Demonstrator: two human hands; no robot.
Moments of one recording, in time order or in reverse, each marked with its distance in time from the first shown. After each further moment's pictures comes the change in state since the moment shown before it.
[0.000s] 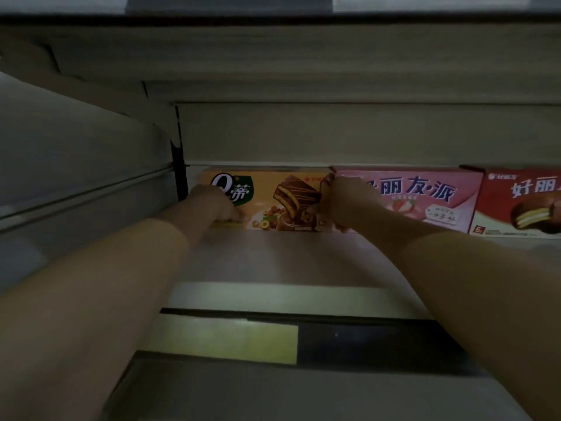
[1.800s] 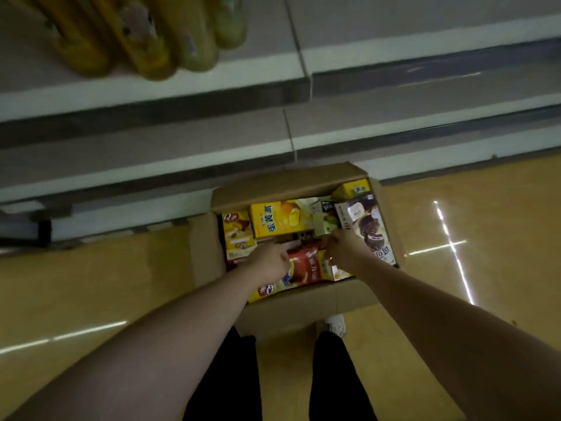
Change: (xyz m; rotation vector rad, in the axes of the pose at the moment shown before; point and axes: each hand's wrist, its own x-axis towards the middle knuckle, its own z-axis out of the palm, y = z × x) left_hand -0.535 0.342 0.761 -0.107 -1.058 0.273; right_hand -0.628 0.666 0.367 0.454 -0.924 0.756
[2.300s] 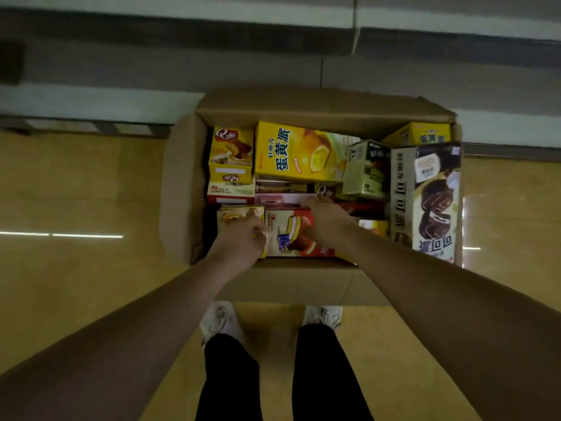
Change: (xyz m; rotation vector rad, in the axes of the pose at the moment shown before) left_hand 0.114 -0.117 0.133 -0.307 0.257 -0.192; right_hand 0.160 0.066 0.133 -0.485 -0.224 -0.341
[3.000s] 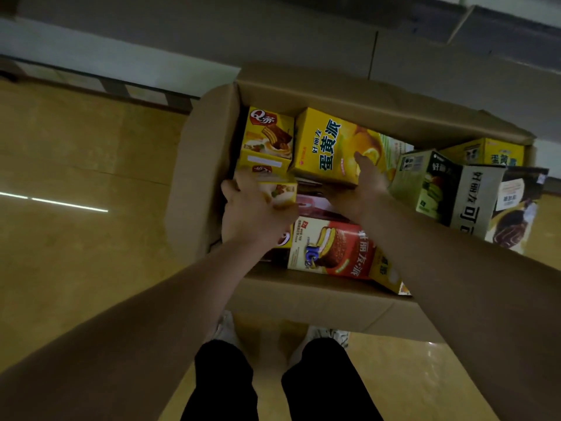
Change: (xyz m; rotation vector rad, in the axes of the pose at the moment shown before) left_hand 0.050 -0.025 -0.006 -0.306 0.388 -0.109; right_hand 0.097 -0.029 -0.007 1.941 0.129 0.541
